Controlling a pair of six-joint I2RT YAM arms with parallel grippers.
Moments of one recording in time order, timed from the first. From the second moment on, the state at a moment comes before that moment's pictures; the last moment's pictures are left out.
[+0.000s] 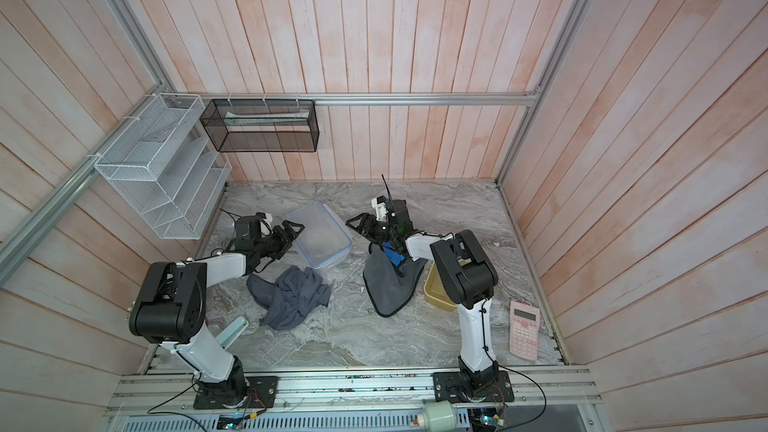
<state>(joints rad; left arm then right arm) -0.04 1.72 0.82 0.28 0.49 -0.82 0.48 2.09 1.23 0.43 -0.65 0.94</state>
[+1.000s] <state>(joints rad) -0.07 1.77 0.91 0.26 0.49 -0.82 0.54 2.06 1.28 0.46 -0.67 1.00</state>
